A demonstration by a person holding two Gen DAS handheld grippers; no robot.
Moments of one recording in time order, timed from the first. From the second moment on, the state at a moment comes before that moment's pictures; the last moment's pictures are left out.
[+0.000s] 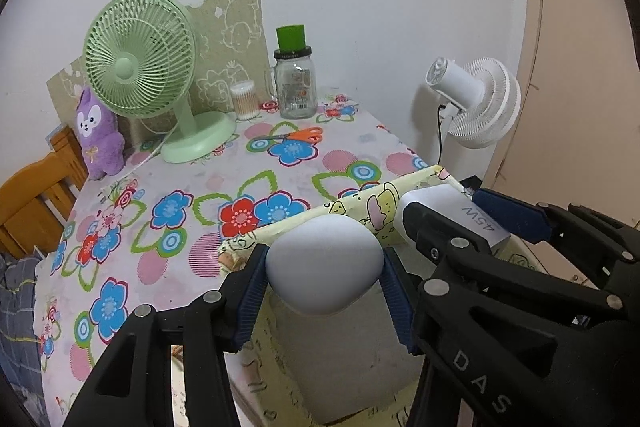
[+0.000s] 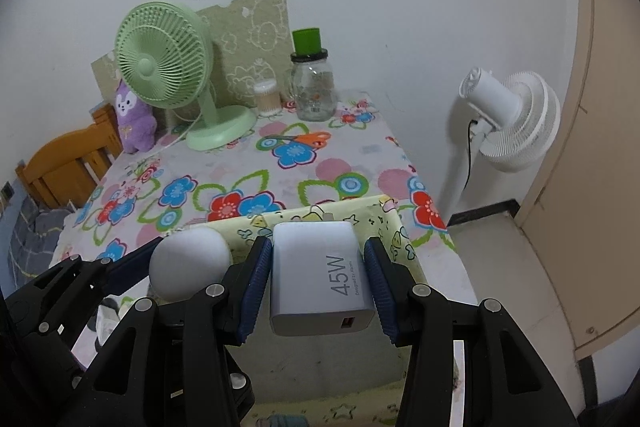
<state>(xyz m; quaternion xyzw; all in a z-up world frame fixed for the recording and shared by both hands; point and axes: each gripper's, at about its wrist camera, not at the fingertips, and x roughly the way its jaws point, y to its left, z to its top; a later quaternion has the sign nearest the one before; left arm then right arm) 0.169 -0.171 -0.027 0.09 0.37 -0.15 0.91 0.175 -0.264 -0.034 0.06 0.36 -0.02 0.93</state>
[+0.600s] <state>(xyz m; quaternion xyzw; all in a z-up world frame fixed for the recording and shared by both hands) 0.197 -0.186 -0.061 0.08 0.46 -0.14 0.88 0.210 -0.281 -0.069 0.07 0.41 -0.02 0.91</state>
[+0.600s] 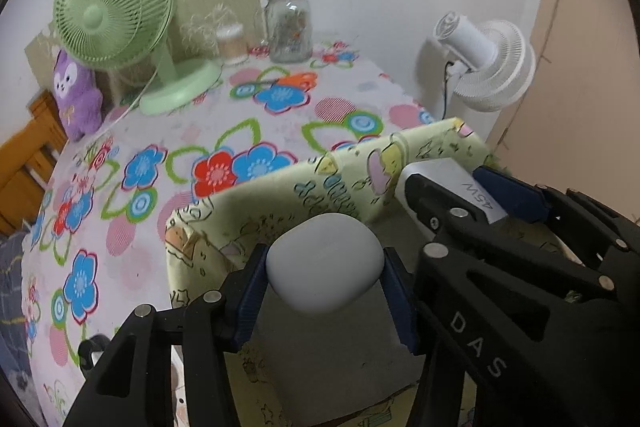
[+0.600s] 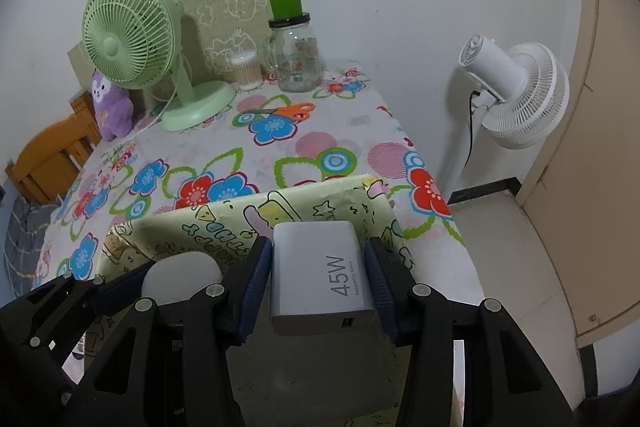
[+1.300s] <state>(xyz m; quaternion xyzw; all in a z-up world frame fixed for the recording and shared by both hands) 0.186 -0.185 -0.049 0.09 0.43 -0.13 0.89 0.202 -0.278 -0.063 0.09 0.42 -0.01 0.91</state>
